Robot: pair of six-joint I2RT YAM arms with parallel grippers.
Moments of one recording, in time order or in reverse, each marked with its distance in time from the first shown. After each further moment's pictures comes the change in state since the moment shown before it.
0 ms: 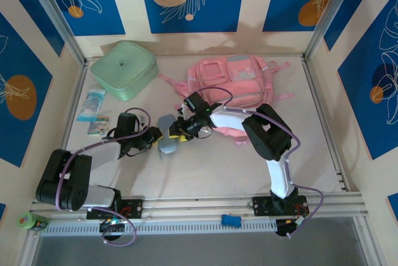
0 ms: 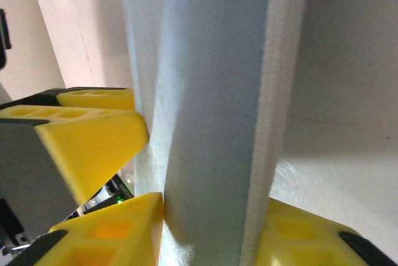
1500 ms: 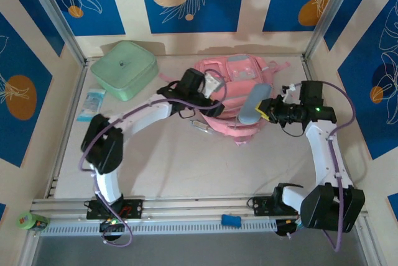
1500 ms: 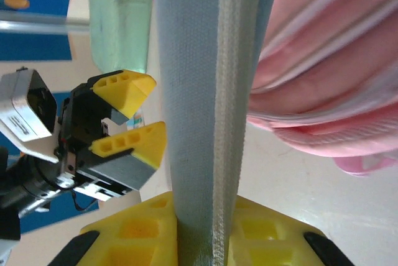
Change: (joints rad) left arm -0.509 0.515 1.086 -0.478 -0.245 0.945; right arm -0.920 -0.908 -0.291 -0.590 -0.108 -0.257
